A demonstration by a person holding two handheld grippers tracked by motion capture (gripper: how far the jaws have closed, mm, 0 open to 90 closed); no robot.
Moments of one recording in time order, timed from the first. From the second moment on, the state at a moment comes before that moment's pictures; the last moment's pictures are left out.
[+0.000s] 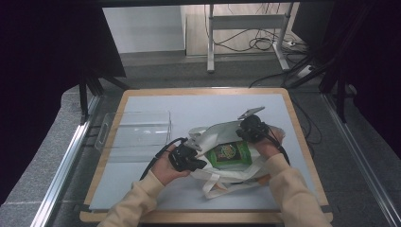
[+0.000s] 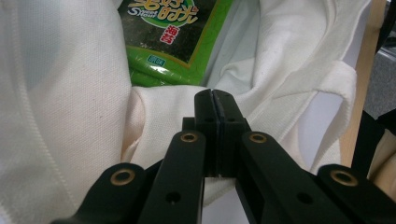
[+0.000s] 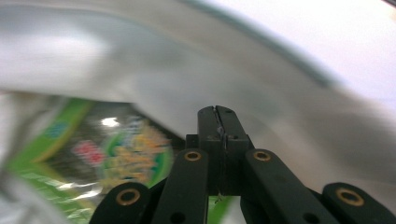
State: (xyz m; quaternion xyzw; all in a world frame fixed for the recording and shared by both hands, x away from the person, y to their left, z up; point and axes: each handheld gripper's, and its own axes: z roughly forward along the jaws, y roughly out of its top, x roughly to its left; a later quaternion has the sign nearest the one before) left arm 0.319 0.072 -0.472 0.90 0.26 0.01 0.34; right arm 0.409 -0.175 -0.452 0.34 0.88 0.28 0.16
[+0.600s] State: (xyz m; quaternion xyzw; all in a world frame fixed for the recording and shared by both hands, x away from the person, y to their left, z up) left arm 0.320 0.074 -0.471 0.90 0.27 0.01 0.34; right arm 0.379 -0.098 -0.482 0.22 0.94 0.26 0.07
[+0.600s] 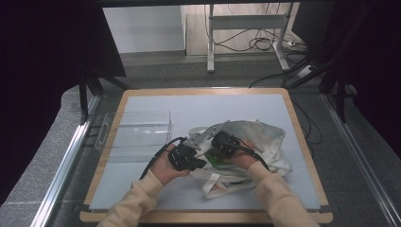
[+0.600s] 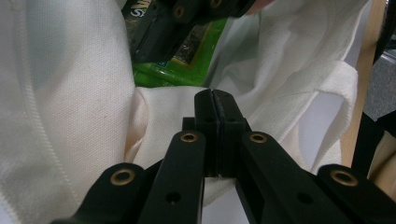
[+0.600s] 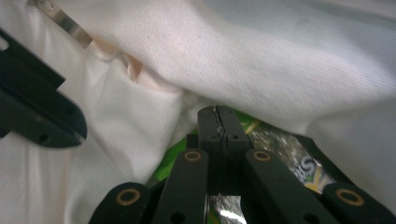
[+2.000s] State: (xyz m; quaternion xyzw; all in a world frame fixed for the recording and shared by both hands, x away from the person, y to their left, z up) left arm 0.322 0.071 -0.477 0.90 0.27 0.01 0.34; right arm 0.421 -0.100 -0.475 0.27 0.91 0.27 0.12
